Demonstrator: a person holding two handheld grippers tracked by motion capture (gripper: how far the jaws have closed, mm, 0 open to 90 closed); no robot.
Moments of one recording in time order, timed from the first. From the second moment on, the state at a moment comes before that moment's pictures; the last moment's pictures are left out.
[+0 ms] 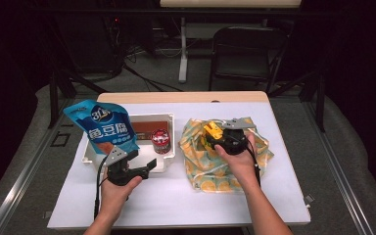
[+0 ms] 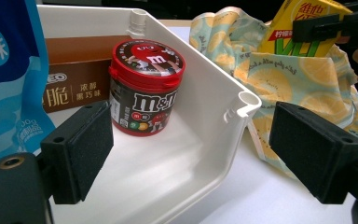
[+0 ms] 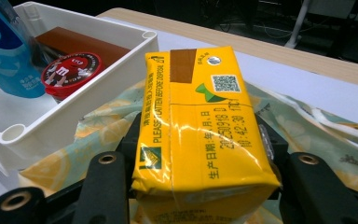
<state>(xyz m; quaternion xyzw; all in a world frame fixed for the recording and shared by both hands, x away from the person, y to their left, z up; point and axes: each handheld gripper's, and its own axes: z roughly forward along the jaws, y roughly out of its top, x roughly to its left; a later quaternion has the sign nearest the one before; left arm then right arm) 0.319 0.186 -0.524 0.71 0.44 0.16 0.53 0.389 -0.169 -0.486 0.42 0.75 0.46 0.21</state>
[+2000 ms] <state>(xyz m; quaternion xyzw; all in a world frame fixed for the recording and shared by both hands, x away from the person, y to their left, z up) 0.306 0.149 -0.517 0.73 0.39 0.15 0.54 0.339 -0.156 -0.420 0.37 0.76 0.49 0.21</state>
